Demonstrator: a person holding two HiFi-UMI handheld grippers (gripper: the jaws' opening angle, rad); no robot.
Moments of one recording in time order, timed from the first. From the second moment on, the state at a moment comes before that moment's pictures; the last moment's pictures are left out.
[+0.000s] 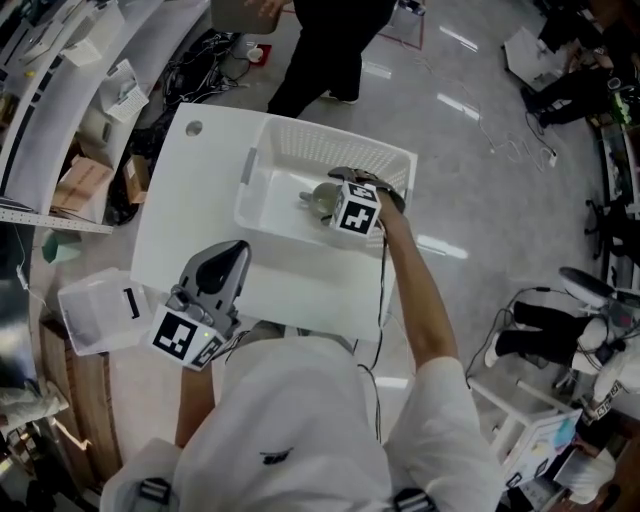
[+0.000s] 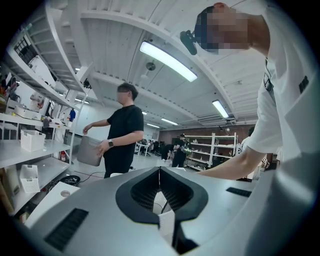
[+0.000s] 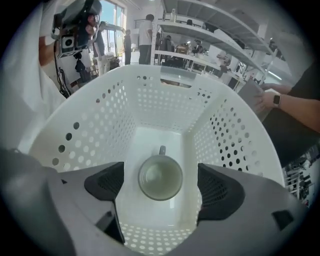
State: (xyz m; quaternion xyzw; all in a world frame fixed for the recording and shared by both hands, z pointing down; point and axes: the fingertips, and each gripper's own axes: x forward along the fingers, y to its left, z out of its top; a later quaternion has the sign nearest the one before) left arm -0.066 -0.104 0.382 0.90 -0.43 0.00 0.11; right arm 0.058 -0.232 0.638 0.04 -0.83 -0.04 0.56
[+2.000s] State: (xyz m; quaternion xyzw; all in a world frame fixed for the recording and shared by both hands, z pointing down) left arm -0.074 -0.109 0.393 0.89 -0.45 0.02 0.12; right arm 0.068 -0.240 0.697 0.01 -0.78 -0.05 0.63
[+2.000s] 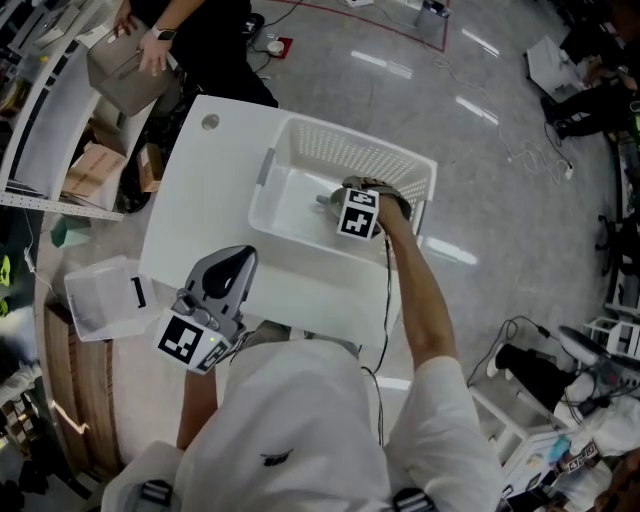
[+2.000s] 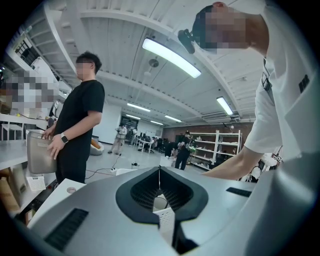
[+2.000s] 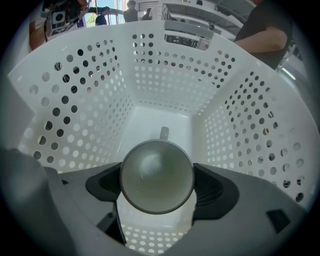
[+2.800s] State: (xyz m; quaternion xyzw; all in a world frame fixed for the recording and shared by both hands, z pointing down) left arm -0.071 -0.105 0.397 0.90 -0.43 0.01 0.12; right arm 0.061 -0.238 0.623 0.02 -0.78 -0.06 0.62
